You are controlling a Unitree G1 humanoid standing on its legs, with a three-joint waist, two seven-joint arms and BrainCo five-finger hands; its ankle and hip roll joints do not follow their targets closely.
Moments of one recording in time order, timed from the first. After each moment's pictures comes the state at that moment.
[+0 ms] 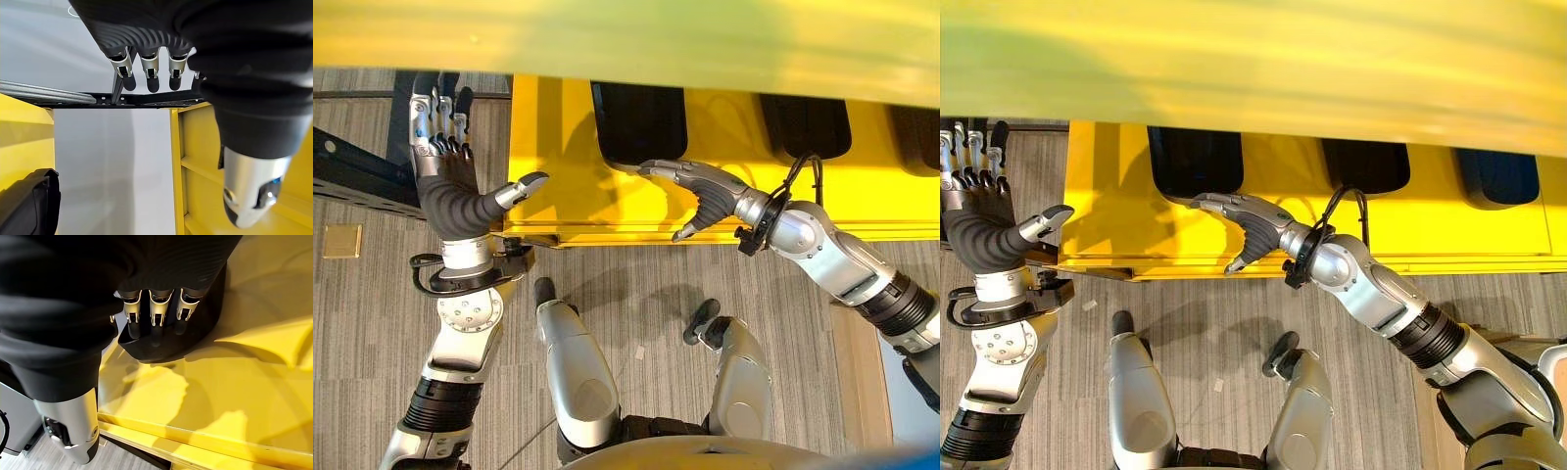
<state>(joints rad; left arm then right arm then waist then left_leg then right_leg) -0.09 0.52 0.02 -0.29 -0.18 -0.58 0.40 -0.72 -0.76 0.65 -0.16 -0.18 -0.01 0.21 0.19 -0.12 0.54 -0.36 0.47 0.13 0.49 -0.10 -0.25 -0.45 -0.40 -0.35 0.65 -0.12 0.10</state>
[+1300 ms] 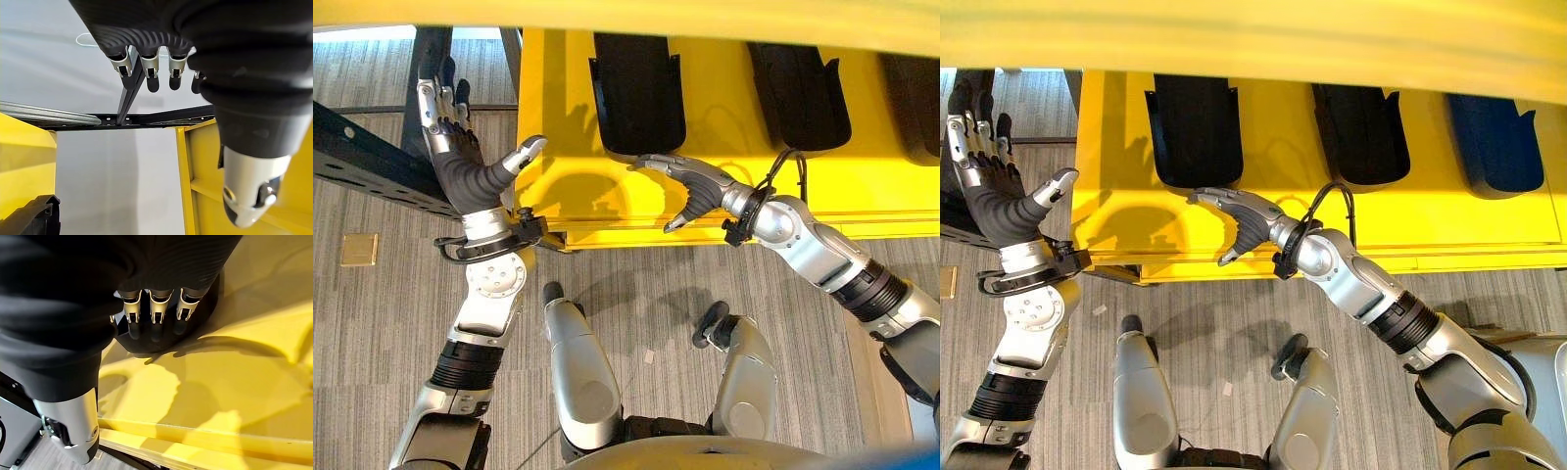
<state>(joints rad) -0.27 0.49 -0.05 -0.11 -0.13 -0.54 0.57 -0.79 -0.67 0.69 -0.01 -0.22 0.00 0.17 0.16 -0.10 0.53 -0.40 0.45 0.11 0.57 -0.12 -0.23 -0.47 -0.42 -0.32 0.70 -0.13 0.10</state>
